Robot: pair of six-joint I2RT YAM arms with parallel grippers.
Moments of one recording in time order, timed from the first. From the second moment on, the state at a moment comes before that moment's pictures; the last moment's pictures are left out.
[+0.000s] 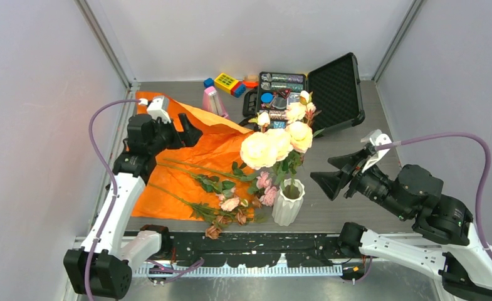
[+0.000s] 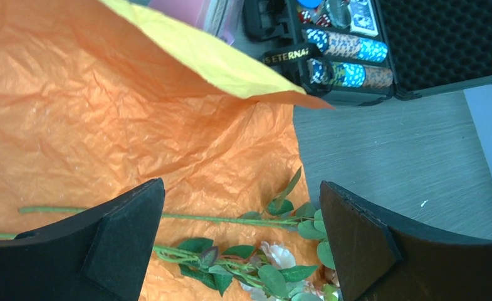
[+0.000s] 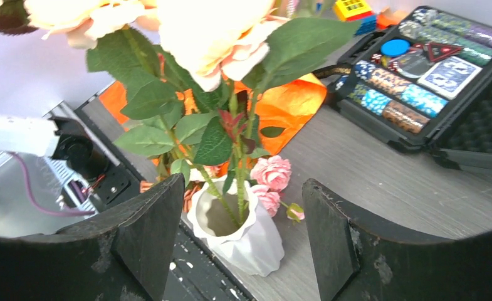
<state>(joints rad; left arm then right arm) -0.11 0.99 0.91 -0.32 0.31 -0.31 1.03 0.54 1.17 -0.81 0.24 0.25</state>
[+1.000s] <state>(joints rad) -0.11 0.73 0.34 -0.26 0.12 -0.69 1.03 0.56 1.02 -0.57 0.82 0.17</state>
